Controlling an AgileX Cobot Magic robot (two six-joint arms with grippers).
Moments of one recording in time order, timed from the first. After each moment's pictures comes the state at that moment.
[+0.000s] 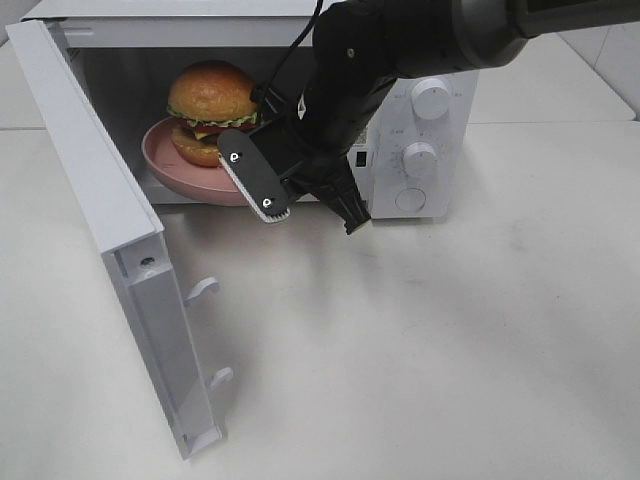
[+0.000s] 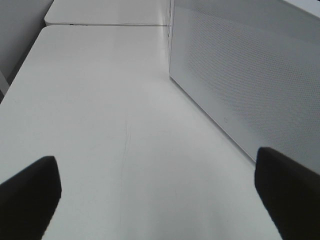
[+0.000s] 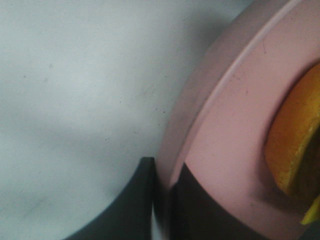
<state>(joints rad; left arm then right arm) 0.04 -0.01 -0.50 -0.09 1.04 0.05 0.66 2.08 -1.54 -0.10 0.53 -1.51</state>
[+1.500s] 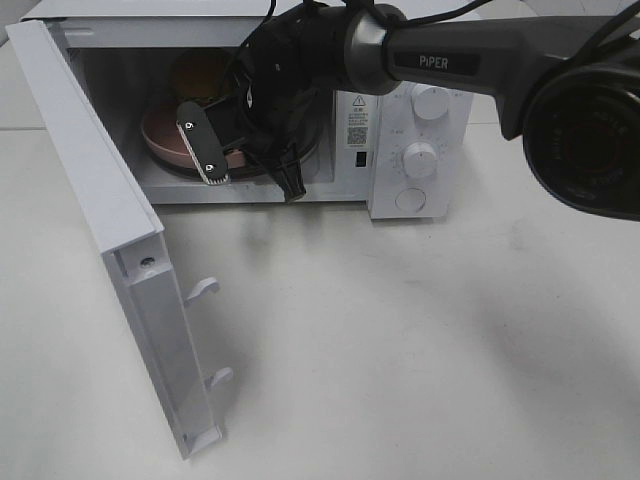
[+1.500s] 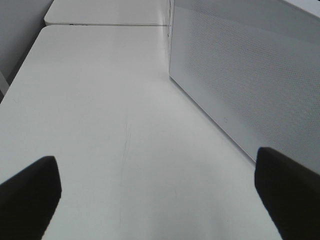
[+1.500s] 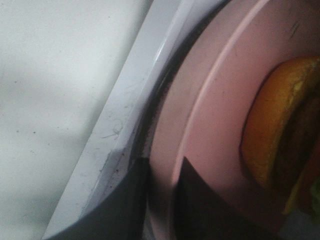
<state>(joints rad) 0.04 -0.01 -0.50 -0.09 1.04 0.05 0.66 2.42 -2.05 -0.22 0.60 -1.31</state>
